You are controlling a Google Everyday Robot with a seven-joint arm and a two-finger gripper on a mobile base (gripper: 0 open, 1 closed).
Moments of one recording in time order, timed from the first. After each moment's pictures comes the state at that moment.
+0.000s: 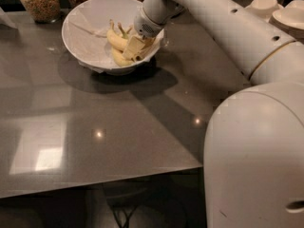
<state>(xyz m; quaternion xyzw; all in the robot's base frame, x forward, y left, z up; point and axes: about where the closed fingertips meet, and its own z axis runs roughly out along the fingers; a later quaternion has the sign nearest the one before) 0.743 0.063 0.867 -0.63 0.71 0.09 0.30</state>
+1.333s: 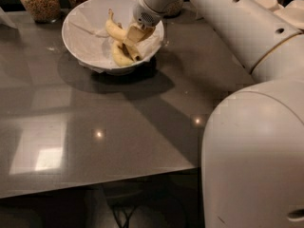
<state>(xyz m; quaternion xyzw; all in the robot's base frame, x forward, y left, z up) 0.745 0.061 0.906 -0.63 0.71 0.06 0.32</state>
